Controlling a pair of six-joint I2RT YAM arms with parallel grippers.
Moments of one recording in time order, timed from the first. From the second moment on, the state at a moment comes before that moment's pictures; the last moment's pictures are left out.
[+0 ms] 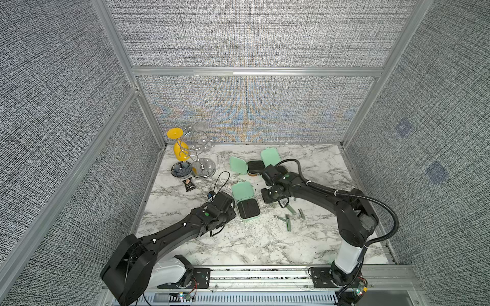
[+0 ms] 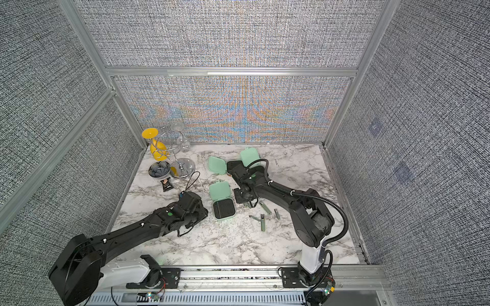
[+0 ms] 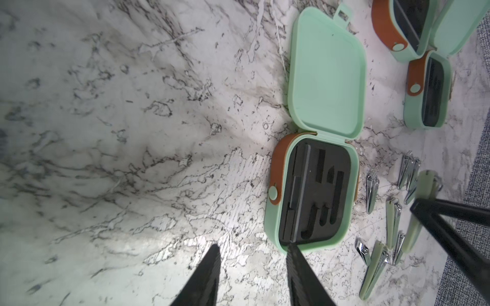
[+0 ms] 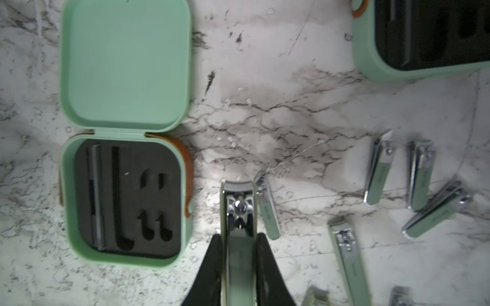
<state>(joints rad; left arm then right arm) -0.70 1.22 0.61 -0.37 -0.07 -1.15 0.74 1.82 1.34 -0.73 0.10 0.42</state>
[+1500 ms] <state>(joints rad) -0.60 0.95 0.48 -0.44 -0.03 -1.10 0.94 2.14 1.60 -0.75 0.19 0.64</state>
